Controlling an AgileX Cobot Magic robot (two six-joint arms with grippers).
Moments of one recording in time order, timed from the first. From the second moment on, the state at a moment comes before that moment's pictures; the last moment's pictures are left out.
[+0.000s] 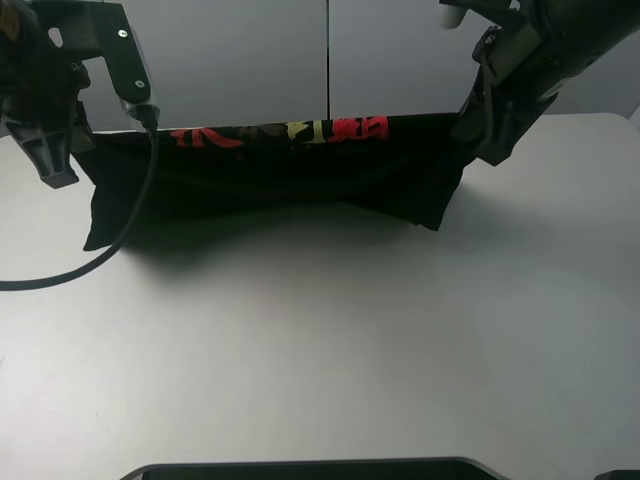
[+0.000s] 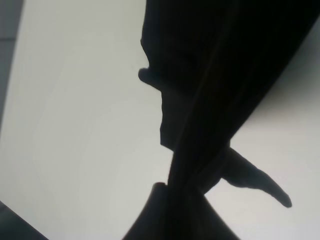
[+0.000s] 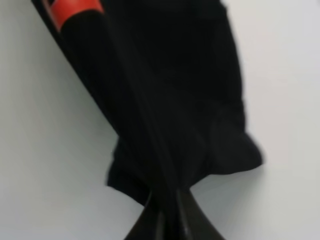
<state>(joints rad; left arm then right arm) -0.49 1.47 -1.08 0.41 0.95 0.47 0.37 1.50 -1.08 0.15 0.84 -0.85</state>
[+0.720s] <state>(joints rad) -0.49 1.47 -1.08 0.15 1.21 0.57 0.37 1.50 -0.92 0.45 1.14 -0.97</state>
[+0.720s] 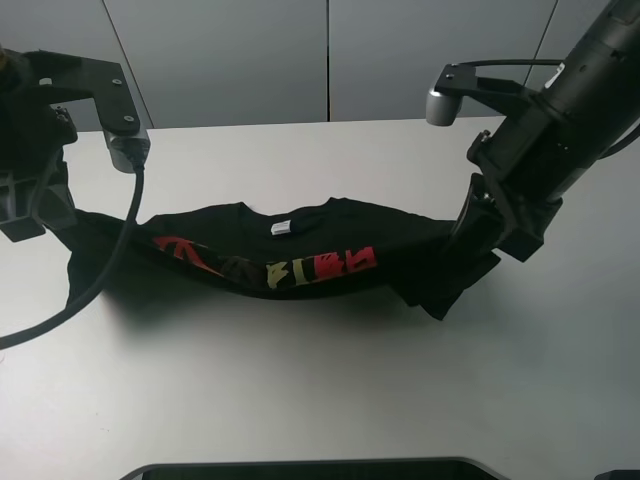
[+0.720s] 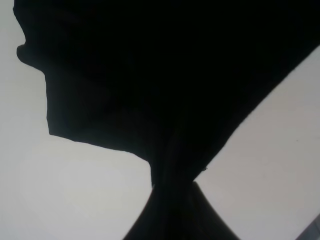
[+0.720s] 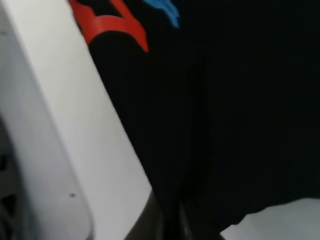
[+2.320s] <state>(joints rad) -0.49 1.76 -0.95 0.72 0.70 0.22 0.37 1.78 -0.89 0.49 0.30 -1.13</state>
